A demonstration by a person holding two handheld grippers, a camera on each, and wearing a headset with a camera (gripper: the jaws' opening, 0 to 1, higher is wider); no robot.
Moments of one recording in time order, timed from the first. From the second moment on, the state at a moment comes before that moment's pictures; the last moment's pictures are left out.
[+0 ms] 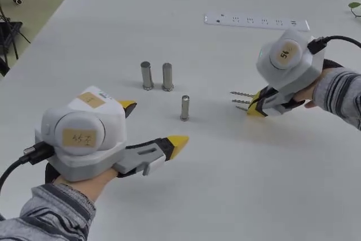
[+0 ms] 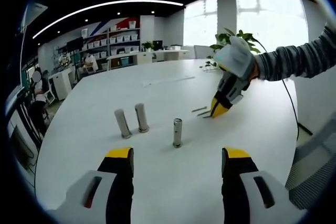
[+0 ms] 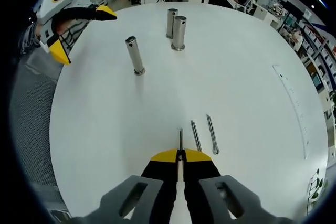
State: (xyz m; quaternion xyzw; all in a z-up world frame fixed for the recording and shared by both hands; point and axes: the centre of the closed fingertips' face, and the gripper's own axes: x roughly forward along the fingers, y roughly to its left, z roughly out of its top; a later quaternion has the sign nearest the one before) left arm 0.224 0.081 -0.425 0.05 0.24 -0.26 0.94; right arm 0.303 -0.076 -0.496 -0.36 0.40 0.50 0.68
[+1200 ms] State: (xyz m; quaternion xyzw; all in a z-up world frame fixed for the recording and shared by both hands) left arm 0.204 0.017 -0.411 -0.02 0.24 -0.35 0.91; right arm 0.217 -0.020 -0.431 -0.41 0.17 0.60 0.67
